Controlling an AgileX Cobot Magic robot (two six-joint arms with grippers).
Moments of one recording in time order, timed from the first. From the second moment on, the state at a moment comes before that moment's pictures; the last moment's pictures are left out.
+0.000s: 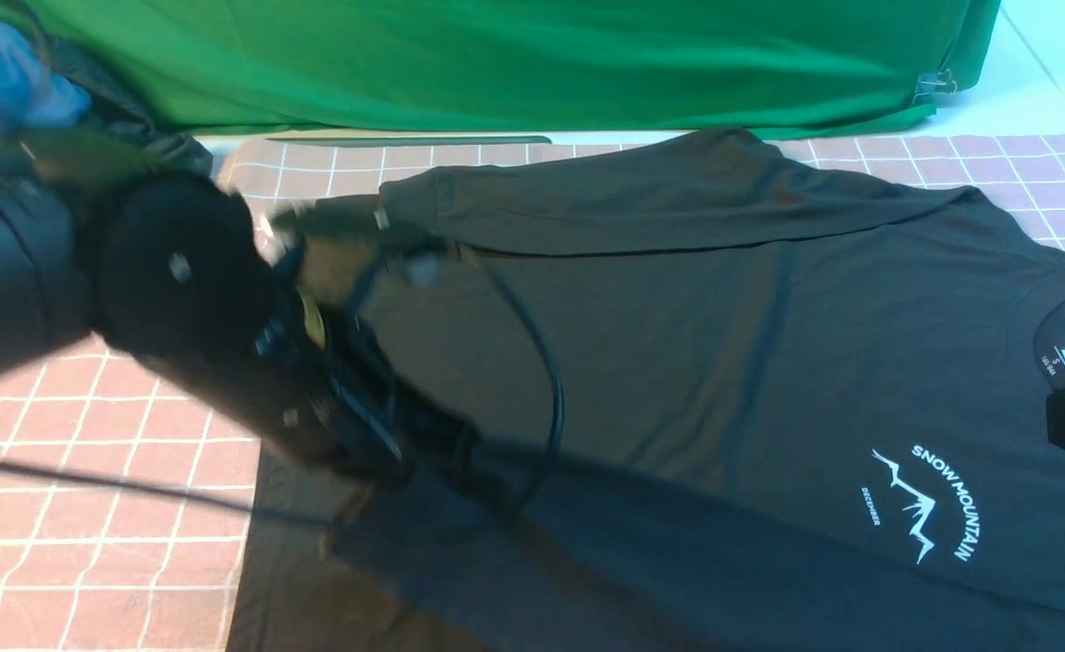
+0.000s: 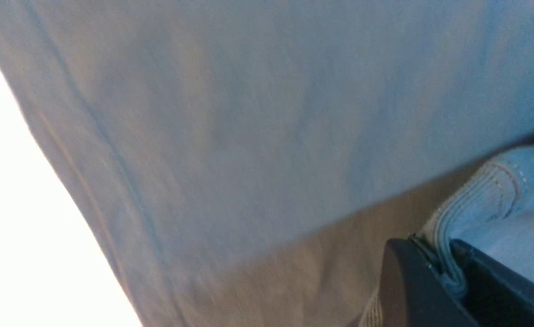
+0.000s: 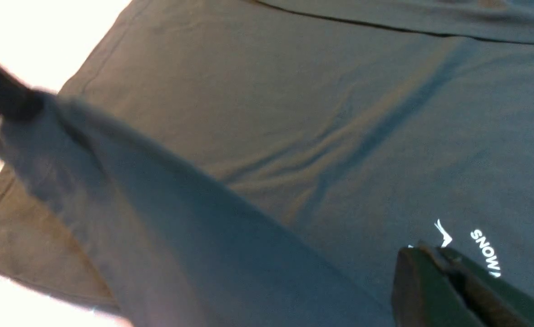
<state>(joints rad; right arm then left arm) 0.43 0.70 -0.72 0.08 0.70 0.10 -0.51 1.39 -1.05 -0.02 0.90 -0.16</state>
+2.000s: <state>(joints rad) 0.43 1.20 -0.69 0.15 0.83 -0.02 -0.31 1.70 -1.11 0.30 0.46 -0.38</state>
